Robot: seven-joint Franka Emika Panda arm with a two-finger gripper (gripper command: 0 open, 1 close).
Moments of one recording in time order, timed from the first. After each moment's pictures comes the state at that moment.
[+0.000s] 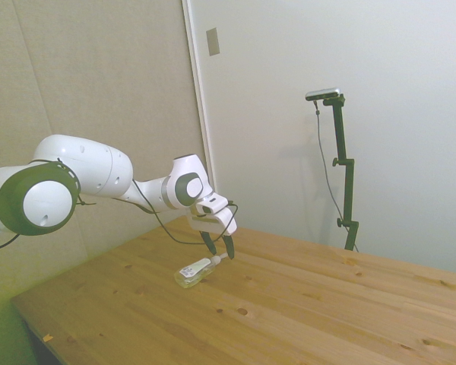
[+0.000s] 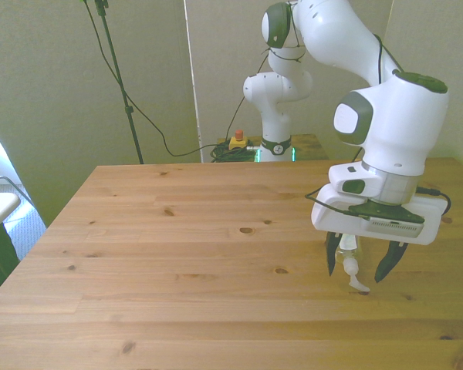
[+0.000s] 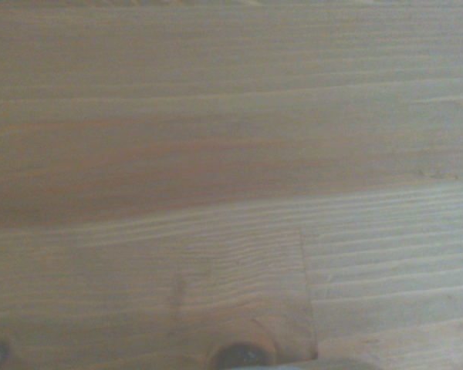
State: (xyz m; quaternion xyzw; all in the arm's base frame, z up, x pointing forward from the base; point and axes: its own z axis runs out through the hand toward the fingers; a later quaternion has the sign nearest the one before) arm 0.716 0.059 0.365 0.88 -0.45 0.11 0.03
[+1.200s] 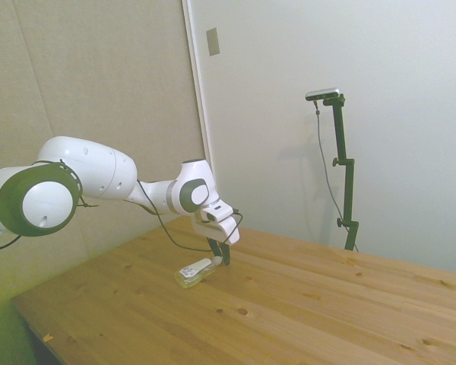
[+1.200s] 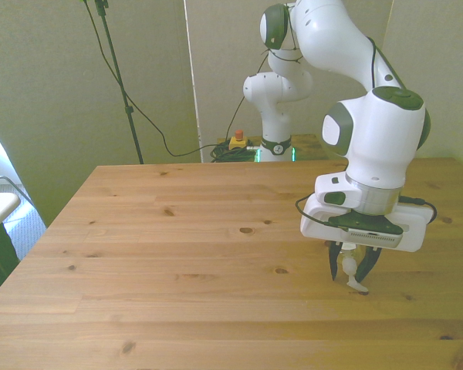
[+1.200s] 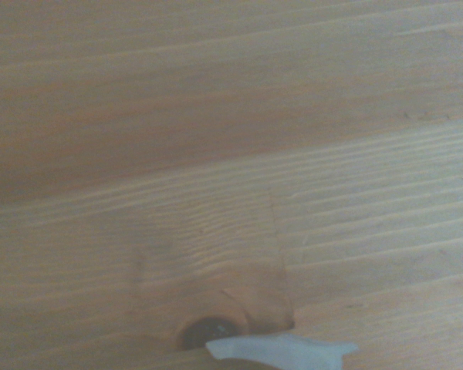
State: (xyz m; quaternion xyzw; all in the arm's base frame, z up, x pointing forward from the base) arm 0.710 0.039 0.353 0.87 -0.49 0.08 0.01
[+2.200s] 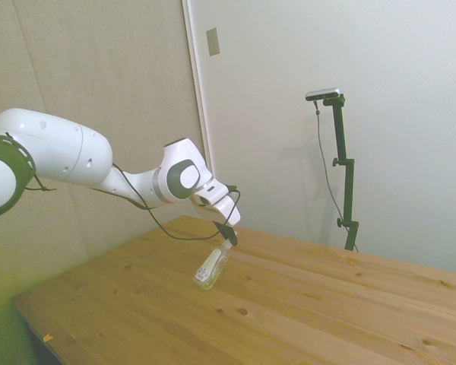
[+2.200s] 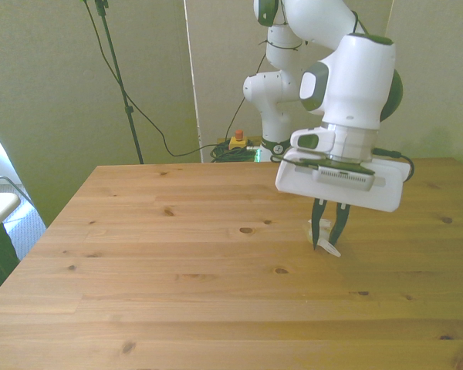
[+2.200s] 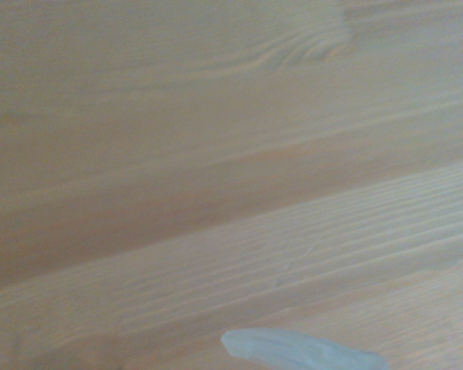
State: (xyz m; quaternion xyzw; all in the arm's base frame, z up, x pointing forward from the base) arm 0.659 -0.001 0.439 0.81 -0.53 0.23 0.01
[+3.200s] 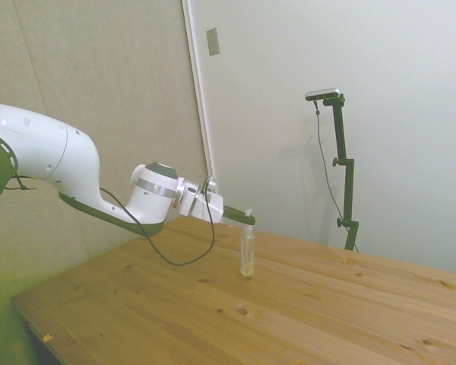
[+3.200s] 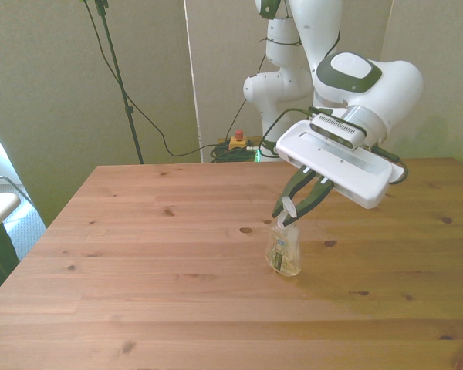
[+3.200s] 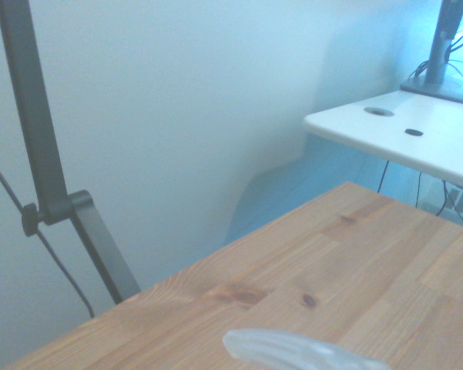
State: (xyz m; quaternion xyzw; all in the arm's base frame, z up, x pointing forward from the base) arm 0.643 0.016 0.426 0.57 -0.62 0.53 0.07
